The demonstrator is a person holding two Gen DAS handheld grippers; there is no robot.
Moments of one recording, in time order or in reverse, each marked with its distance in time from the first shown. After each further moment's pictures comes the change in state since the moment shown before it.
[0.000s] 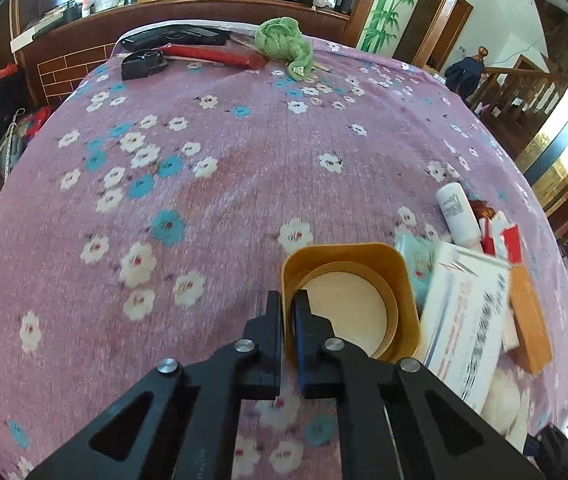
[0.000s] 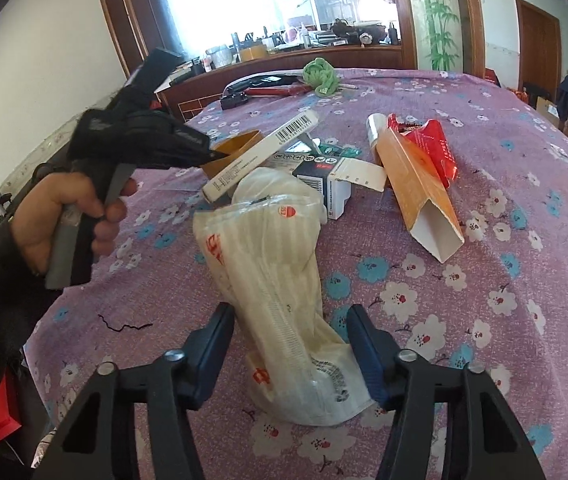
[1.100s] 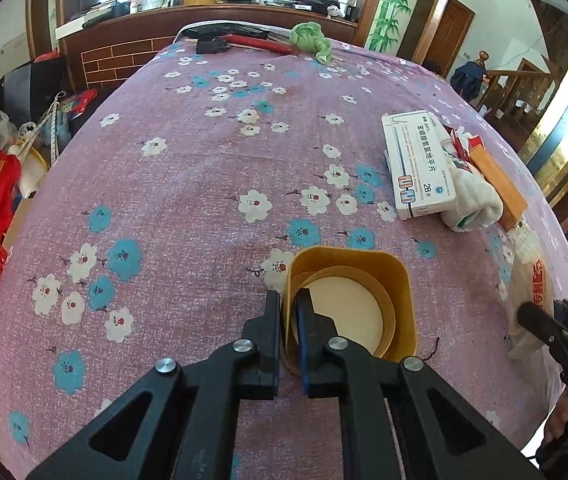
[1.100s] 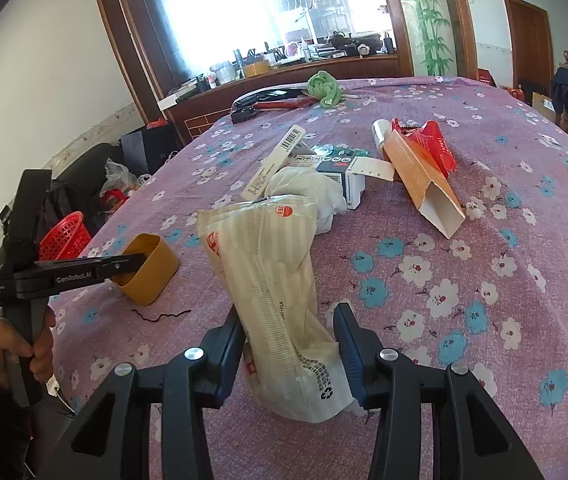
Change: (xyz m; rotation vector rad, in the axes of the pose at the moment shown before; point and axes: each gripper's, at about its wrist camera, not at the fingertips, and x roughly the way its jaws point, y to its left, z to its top) left arm -0.087 0.038 -0.133 -0.014 -0.055 0.050; right arm -0.023 0.017 -0.021 0.051 -0.061 0.030
